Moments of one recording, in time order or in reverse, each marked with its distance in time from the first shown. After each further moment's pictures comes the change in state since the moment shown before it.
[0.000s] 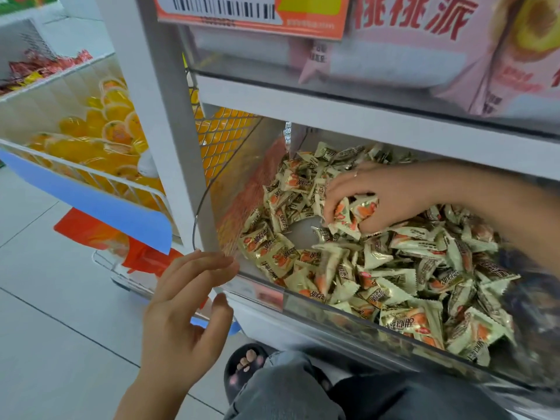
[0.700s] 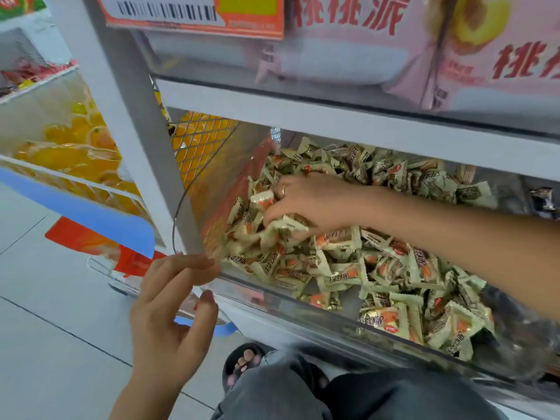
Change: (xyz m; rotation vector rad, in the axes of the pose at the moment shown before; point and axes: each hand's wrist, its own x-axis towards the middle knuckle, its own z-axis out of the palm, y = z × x) left_hand 0.001 0.008 0.009 0.000 0.046 -0.056; right_hand 0.058 -0.009 0.035 -0.401 0.226 -0.151
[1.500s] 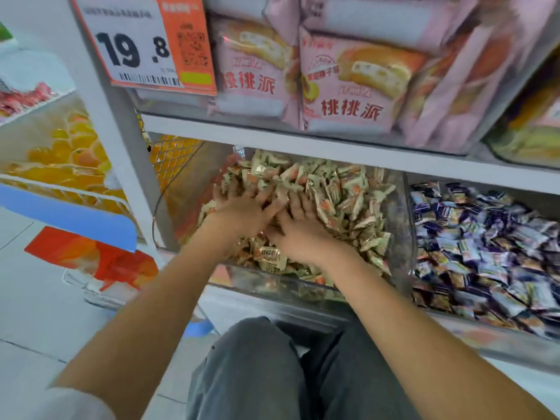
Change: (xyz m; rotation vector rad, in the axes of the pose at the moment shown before) left_hand 0.113 0.032 0.115 0.774 -1.017 -0.049; right_hand -0.068 -0.059 0.027 0.581 0.041 0.765
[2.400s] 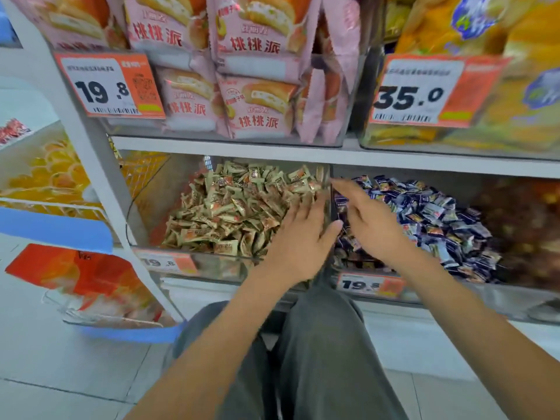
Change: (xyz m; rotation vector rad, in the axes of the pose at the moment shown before) left_hand -0.120 0.157 -0.009 -0.525 0.338 0.420; right_hand -0.140 0.115 -0.052 0.204 0.648 -0.147
